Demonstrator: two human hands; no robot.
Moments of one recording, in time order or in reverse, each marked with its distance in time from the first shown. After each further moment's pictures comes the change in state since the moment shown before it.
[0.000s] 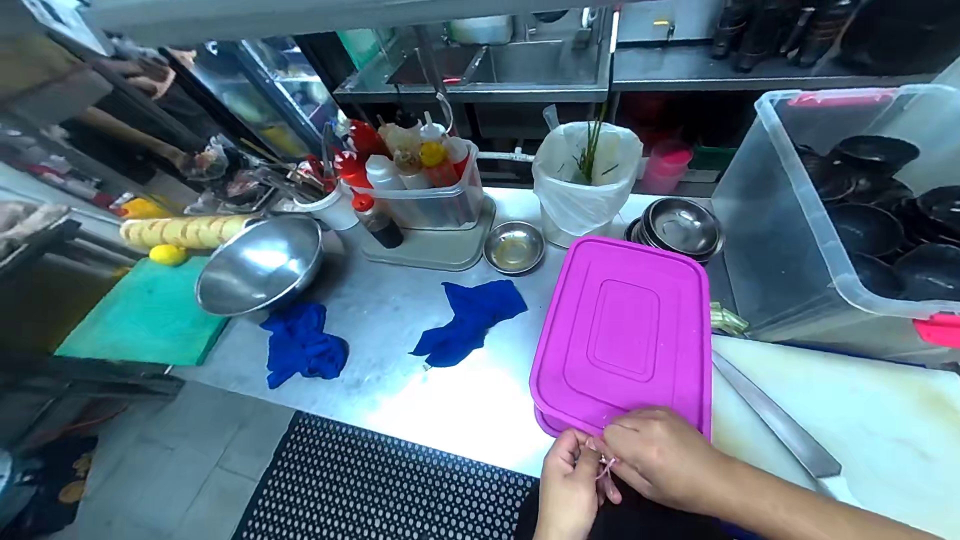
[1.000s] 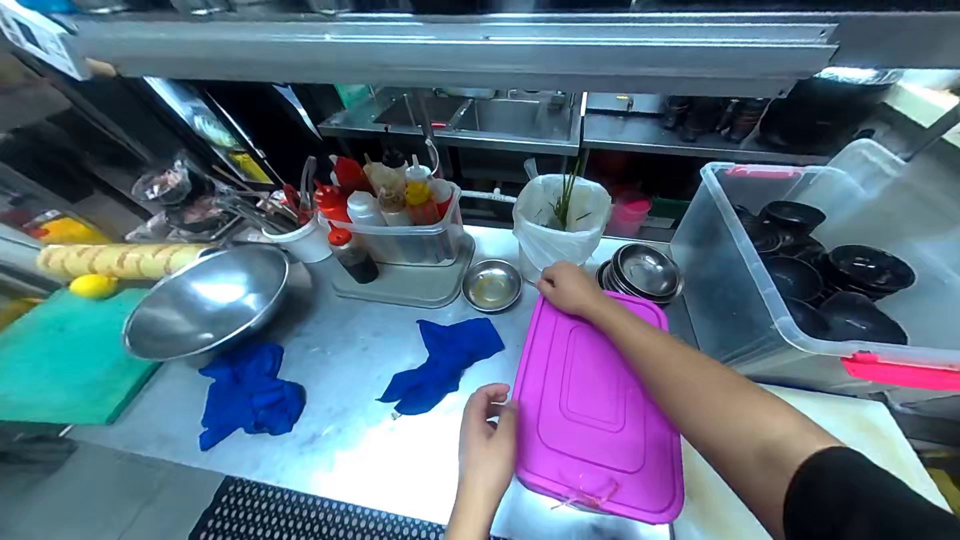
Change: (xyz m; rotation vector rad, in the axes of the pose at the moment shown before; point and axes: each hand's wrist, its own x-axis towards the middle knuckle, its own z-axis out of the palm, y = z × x) left_hand 0.092 0.067 -0.057 0.533 0.284 0.290; right_hand 0.205 0.196 -0.037 -0.083 -0.103 0.604
